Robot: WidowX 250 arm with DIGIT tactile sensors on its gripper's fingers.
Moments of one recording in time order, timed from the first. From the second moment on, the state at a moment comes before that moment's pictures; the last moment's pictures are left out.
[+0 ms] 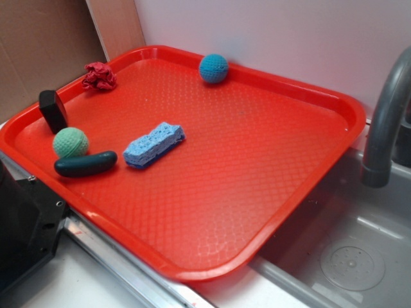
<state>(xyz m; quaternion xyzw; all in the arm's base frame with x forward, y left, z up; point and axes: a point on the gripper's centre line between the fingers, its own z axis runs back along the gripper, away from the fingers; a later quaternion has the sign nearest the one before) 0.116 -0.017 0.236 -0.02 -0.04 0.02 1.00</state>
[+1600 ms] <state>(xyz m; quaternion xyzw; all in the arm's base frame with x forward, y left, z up) 0.153 0.140 0.083 0.05 -0.10 0.43 0.90</state>
